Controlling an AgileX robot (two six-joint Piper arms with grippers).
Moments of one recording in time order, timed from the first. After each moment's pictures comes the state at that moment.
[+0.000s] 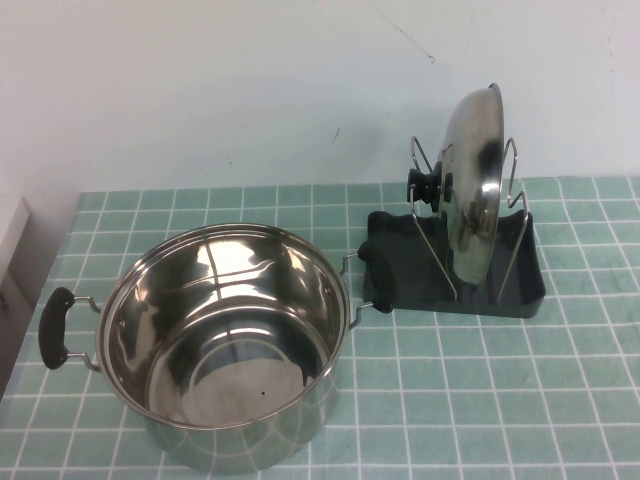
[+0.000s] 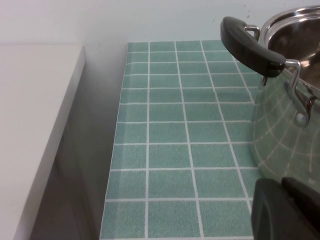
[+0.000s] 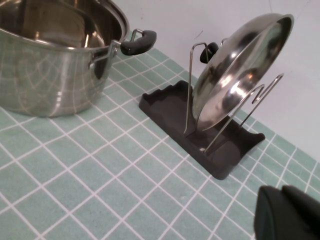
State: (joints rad) right arm 0.13 0.07 -0.37 0.48 0.78 -0.85; left arm -0.14 -0.01 0.02 0.01 0.37 -0.11
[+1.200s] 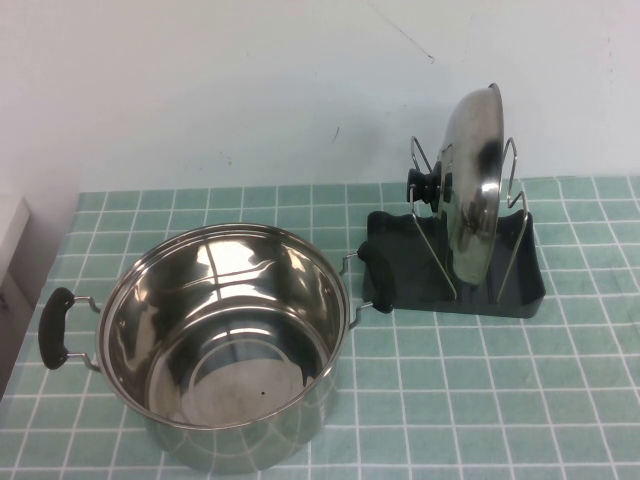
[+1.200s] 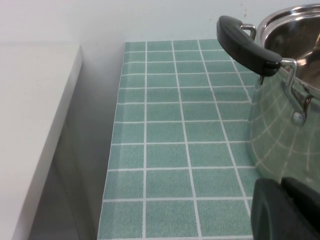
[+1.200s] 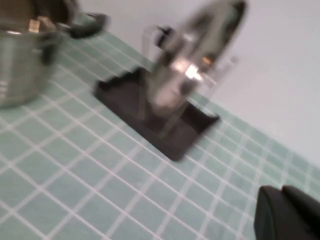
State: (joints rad) right arm 0.11 0.07 -0.36 0.36 0.71 -0.78; left arm -0.14 -0.01 0.02 0.00 0.37 -0.09
